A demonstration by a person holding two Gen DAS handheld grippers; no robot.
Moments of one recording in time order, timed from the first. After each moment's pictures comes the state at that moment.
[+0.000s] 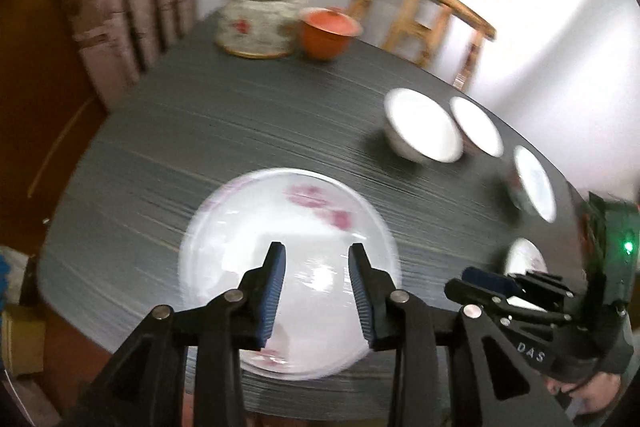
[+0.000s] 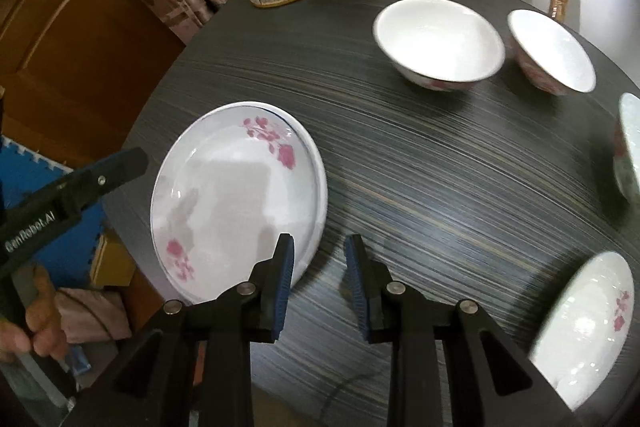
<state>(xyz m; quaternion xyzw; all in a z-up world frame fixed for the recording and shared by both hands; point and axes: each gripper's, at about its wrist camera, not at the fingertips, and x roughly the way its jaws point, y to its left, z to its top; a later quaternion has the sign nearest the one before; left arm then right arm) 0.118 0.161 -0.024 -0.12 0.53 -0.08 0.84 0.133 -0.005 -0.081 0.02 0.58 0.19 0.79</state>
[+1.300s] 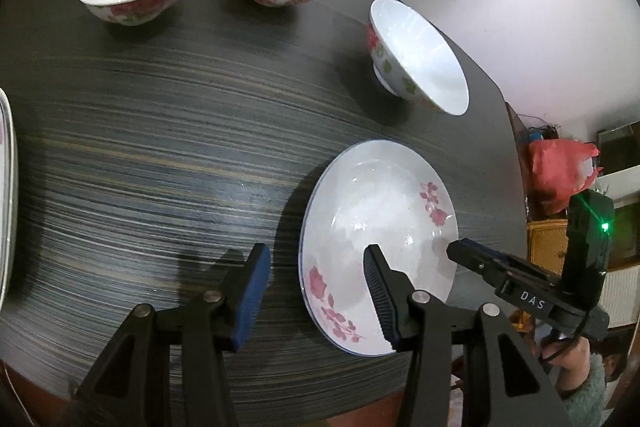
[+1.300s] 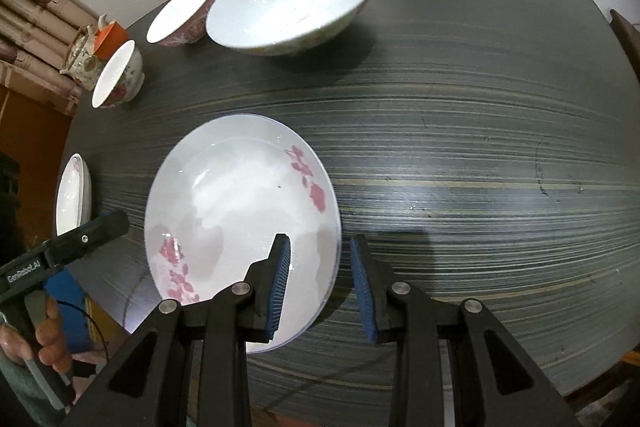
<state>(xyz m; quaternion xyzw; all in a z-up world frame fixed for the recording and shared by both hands) 0.127 -0.097 -0.100 -0.14 0.63 -0.21 0.74 0.066 -0.331 -0.123 0.16 0.61 0.04 0.78</state>
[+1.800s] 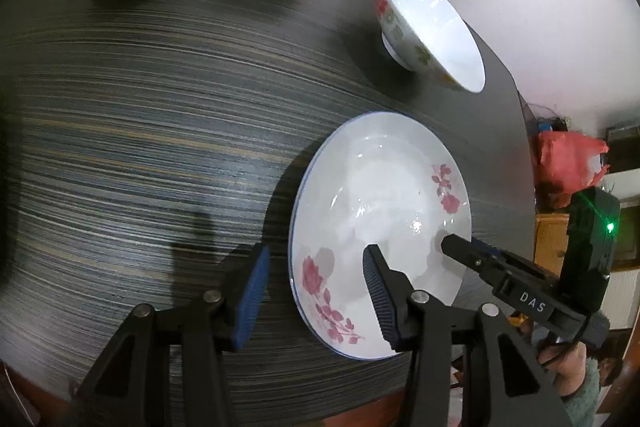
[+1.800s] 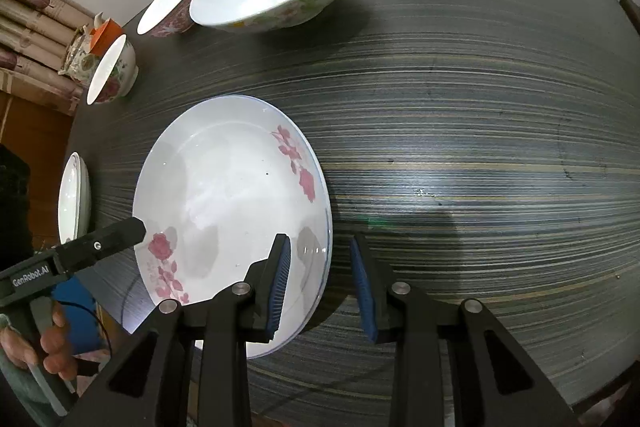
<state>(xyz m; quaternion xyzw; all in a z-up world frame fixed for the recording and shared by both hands) 0.127 -0.118 -0.122 -0.13 0.65 -0.20 0.72 0.065 -0.334 -0.142 0.18 0.62 0.05 0.77</state>
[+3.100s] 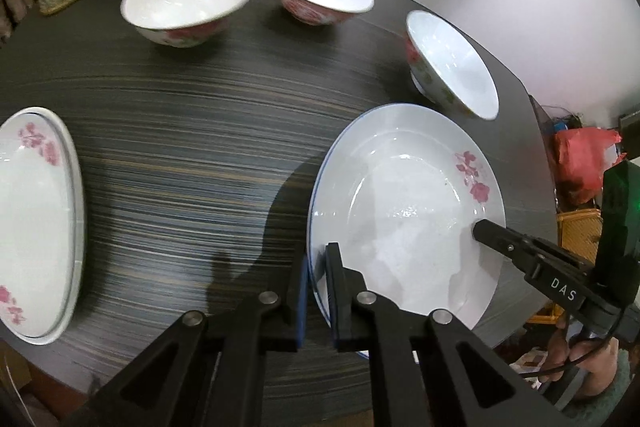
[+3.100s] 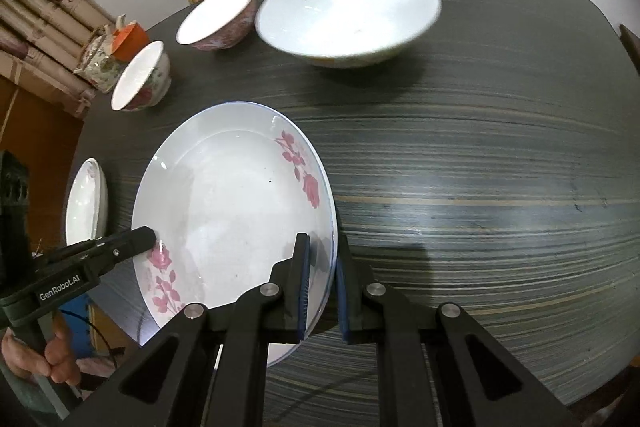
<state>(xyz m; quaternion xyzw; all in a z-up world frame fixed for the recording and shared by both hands) 0.123 -0.062 -0.086 -0.08 0.62 -0.18 0.76 0.080 -0.277 -0.100 0.15 0.58 0.05 0.80</state>
